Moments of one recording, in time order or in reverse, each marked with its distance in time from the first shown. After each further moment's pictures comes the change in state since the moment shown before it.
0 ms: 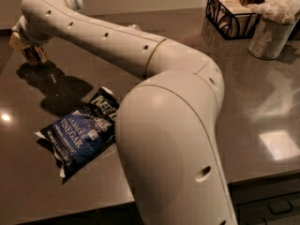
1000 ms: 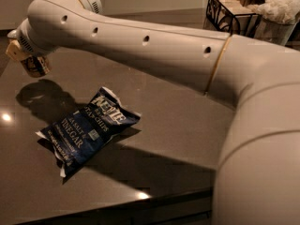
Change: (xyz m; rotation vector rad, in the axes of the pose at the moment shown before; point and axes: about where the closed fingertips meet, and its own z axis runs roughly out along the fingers) arm 0.023 0.060 -0.107 -0.033 -0.032 -0.052
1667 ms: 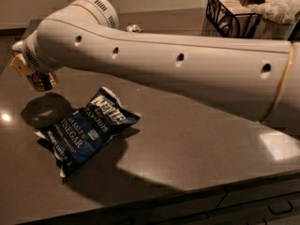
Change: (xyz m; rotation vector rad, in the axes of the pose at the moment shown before) arm 0.030 0.034 -0.056 0.015 -0.004 0.020
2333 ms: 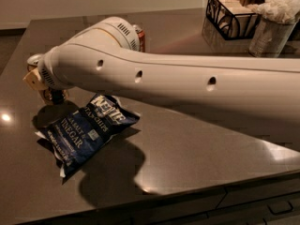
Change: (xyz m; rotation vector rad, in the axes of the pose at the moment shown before) arm 0.039 0.007 -0.029 0.014 -0.003 0.076
